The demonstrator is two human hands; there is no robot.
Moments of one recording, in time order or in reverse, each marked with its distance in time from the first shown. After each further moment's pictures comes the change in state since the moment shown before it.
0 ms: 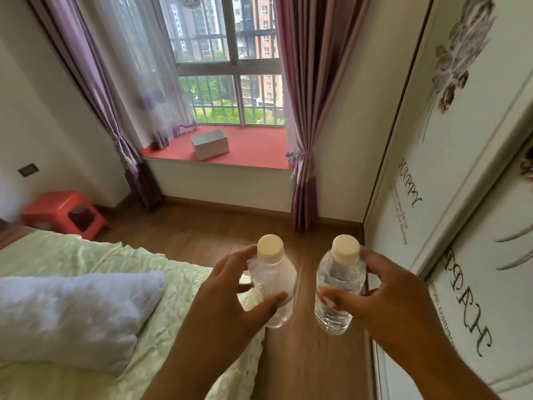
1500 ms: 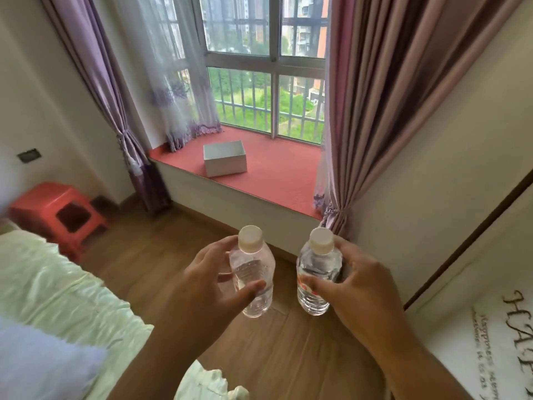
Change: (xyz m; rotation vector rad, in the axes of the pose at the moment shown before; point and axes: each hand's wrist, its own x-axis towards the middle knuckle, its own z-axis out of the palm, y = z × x) left_hand 0.516 -0.145 0.101 0.106 0.172 -0.179; right_hand 0.599 0.062 0.099 0.018 -0.181 -0.252
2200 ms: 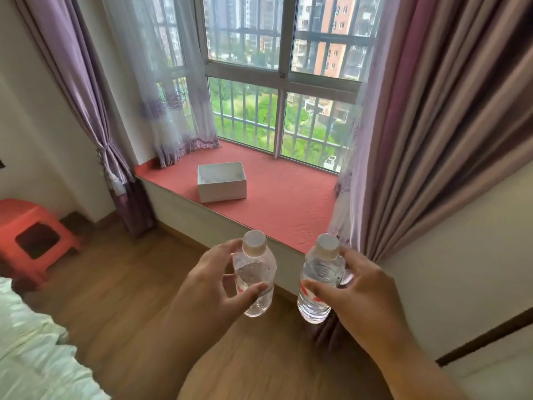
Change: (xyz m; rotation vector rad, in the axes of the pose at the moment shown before) left_hand 0.238 -0.111 0.009 -0.073 -0.001 -0.016; right_hand 0.244 0.007 0.087 0.033 0.033 0.008
